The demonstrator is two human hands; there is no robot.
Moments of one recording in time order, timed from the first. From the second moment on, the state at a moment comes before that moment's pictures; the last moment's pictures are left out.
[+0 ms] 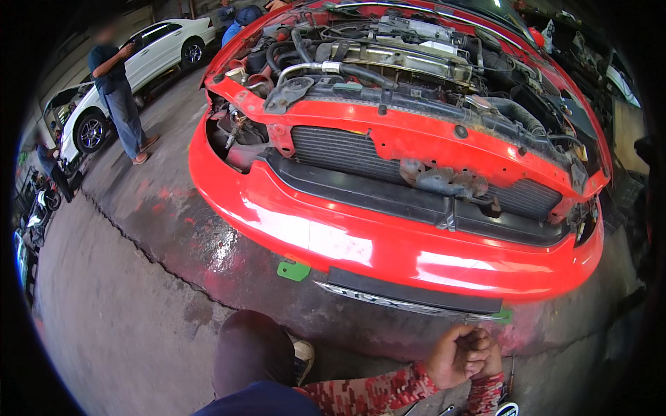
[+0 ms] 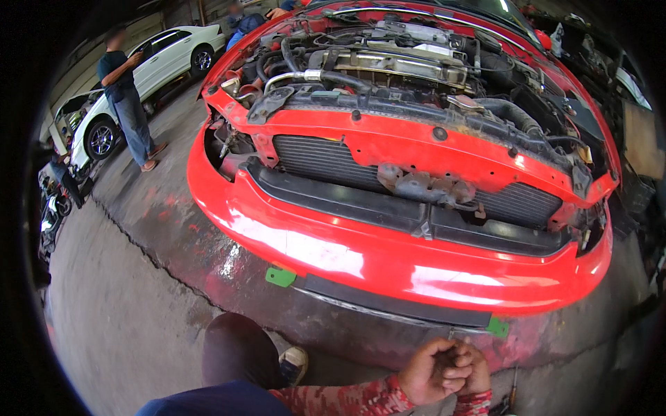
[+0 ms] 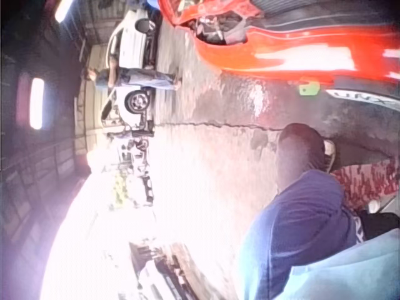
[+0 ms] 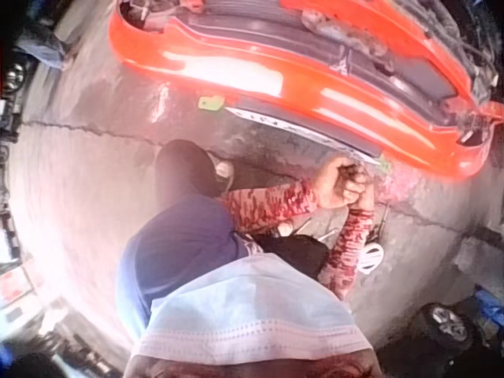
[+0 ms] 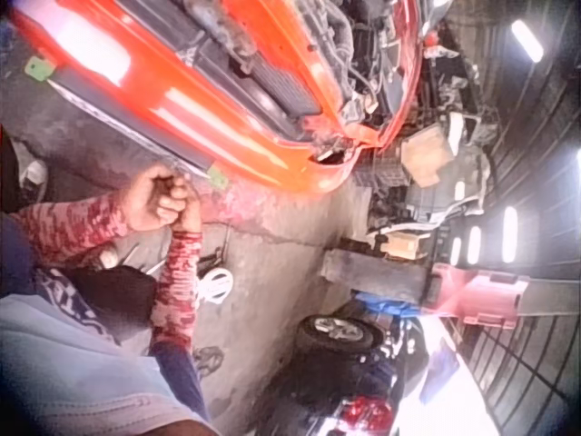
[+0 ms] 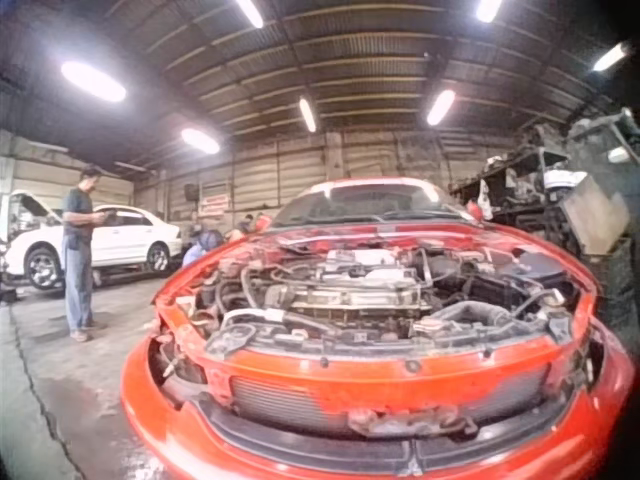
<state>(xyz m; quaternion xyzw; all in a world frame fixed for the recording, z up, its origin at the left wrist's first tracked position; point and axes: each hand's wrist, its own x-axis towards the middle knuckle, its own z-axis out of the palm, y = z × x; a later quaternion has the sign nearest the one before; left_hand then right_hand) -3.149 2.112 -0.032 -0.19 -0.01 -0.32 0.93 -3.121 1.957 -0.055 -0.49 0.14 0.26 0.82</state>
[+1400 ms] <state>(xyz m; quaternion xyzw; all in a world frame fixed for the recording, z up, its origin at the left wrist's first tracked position) -3.141 2.148 -0.023 -0.18 0.01 -0.38 0.91 -3.114 1.997 -0.033 -0.36 0.14 0.35 0.85</state>
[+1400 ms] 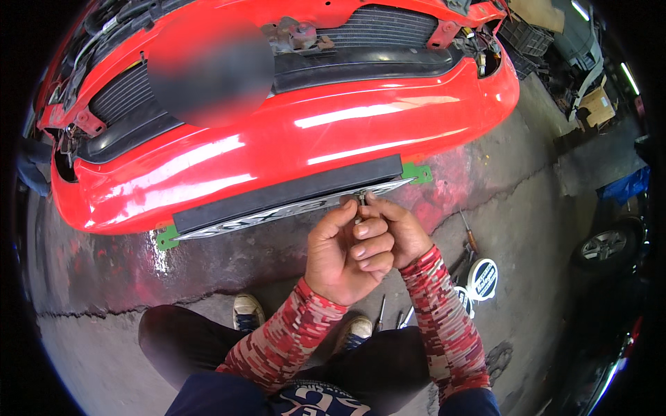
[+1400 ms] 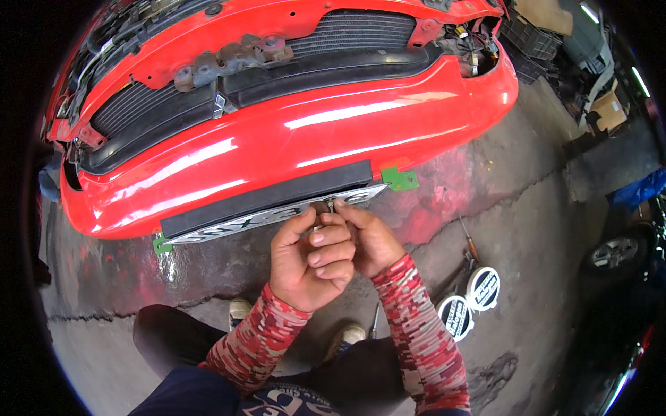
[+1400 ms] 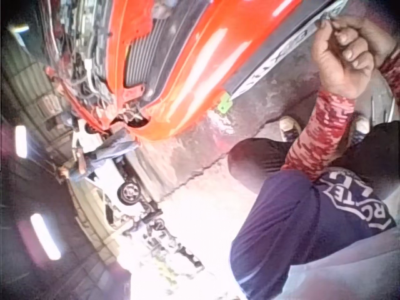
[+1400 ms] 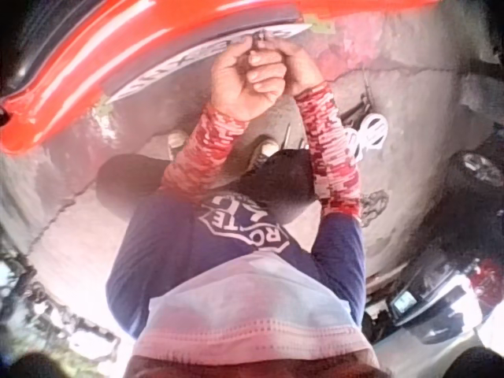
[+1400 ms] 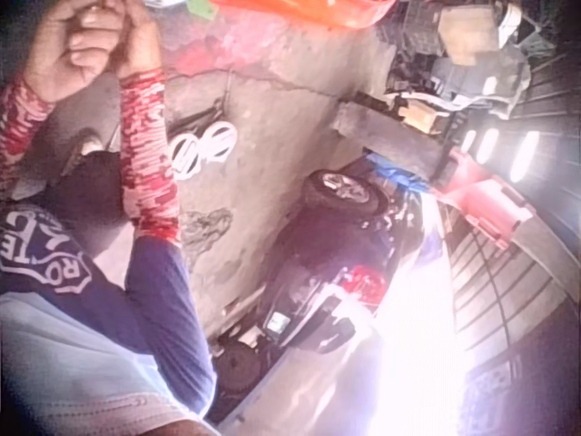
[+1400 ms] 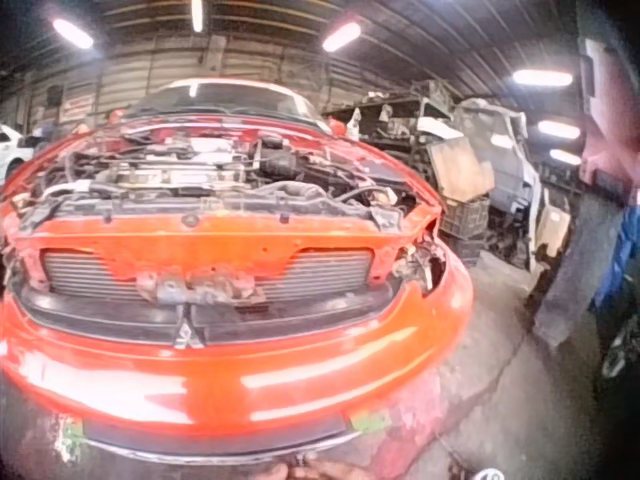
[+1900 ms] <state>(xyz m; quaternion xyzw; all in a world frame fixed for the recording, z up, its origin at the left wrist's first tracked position) -3.128 2.180 -0.061 0.78 -0.09 -0.11 0.61 -3.118 2.027 -0.023 -0.63 0.16 0.09 0.75</state>
